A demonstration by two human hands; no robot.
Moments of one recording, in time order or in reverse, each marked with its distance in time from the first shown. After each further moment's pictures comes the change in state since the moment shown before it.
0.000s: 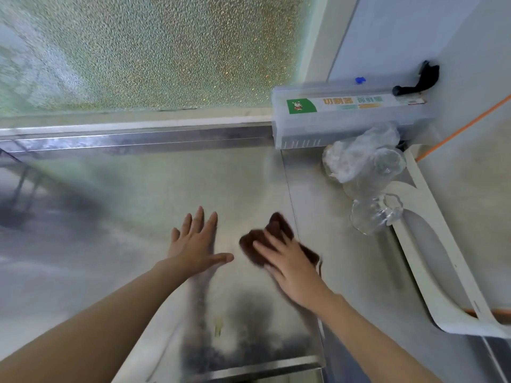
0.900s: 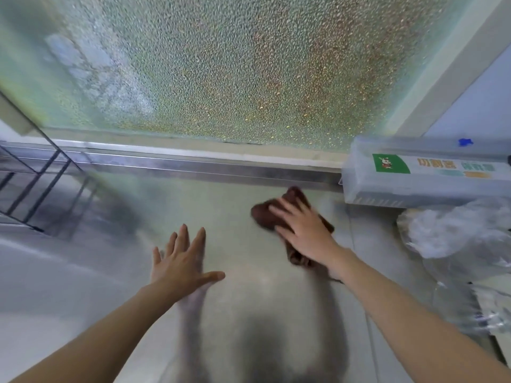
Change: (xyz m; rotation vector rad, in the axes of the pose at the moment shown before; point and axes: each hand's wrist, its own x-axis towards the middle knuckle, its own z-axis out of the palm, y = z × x) left_hand 0.026 -0.105 -0.036 -0.062 0.091 -0.256; right_hand 0.214 0.015 -0.021 -0.238 -0.079 -0.066
